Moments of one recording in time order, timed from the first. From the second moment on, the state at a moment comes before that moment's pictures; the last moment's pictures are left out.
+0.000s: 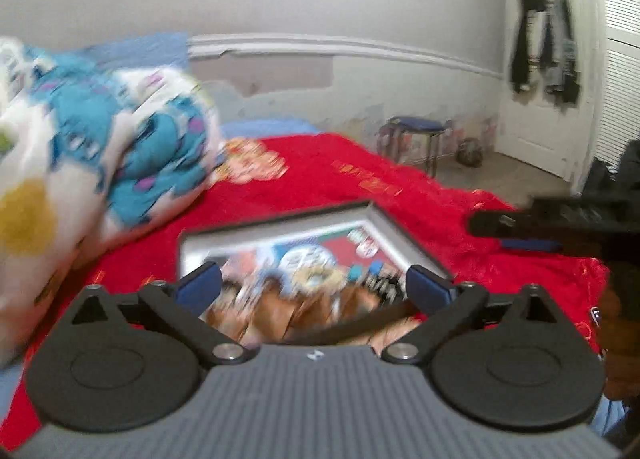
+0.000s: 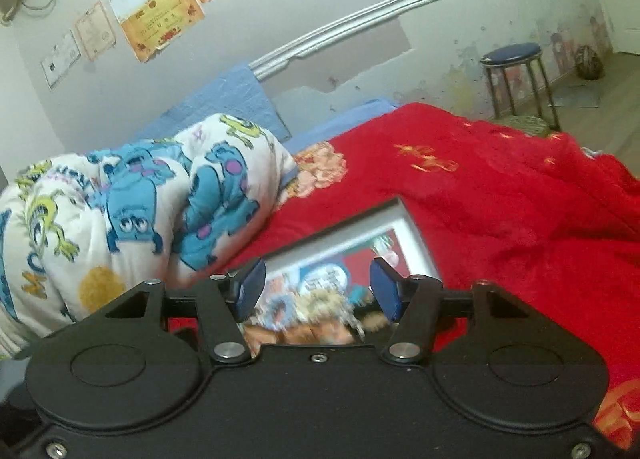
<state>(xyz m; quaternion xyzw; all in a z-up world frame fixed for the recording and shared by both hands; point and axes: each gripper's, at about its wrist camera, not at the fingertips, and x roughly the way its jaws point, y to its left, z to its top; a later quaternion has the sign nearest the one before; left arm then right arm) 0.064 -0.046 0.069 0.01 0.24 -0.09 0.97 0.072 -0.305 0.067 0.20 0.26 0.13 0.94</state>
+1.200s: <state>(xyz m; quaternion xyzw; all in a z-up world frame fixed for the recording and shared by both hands) 0.057 -0.024 0.053 -0.01 0.35 -0.03 0.94 0.014 -0.287 0.049 0.12 0.29 0.07 0.95</state>
